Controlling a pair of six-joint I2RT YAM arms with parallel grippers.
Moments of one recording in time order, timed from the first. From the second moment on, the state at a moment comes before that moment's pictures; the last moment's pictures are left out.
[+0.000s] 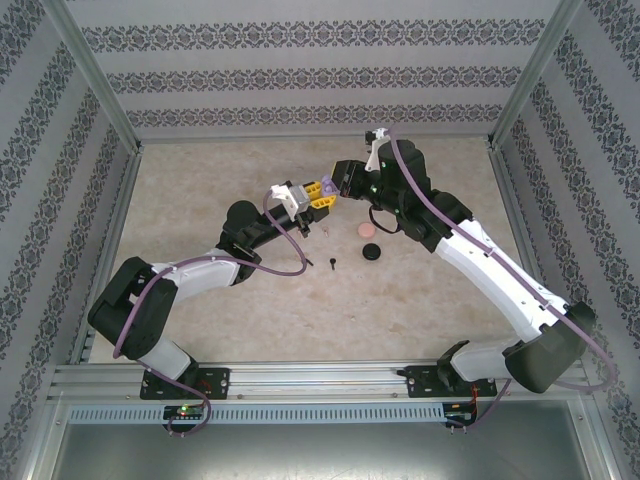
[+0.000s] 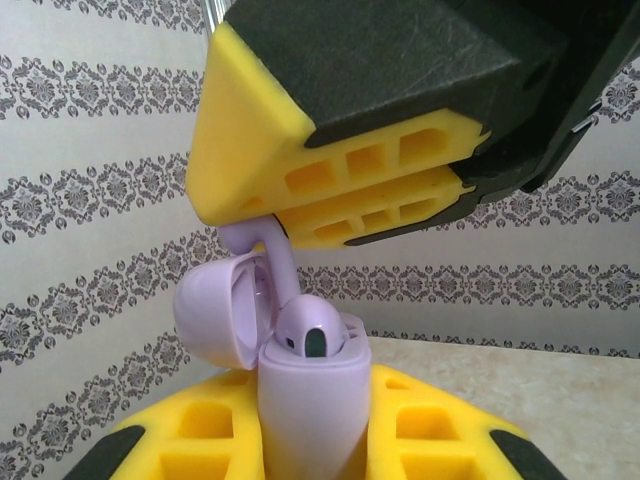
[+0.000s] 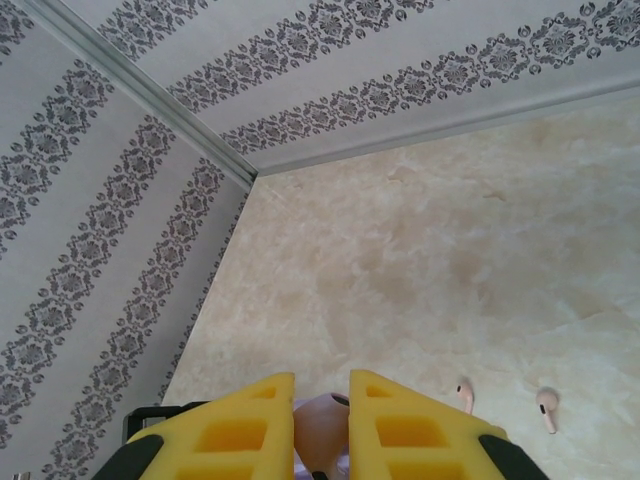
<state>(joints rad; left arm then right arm) -0.56 1.57 0.79 1.04 0.48 0.08 0.61 1.34 1.36 -0.40 -0.07 0.68</state>
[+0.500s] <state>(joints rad) -0.56 1.58 0.80 1.03 0.48 0.07 0.61 1.30 1.31 -0.37 -0.06 0.68</state>
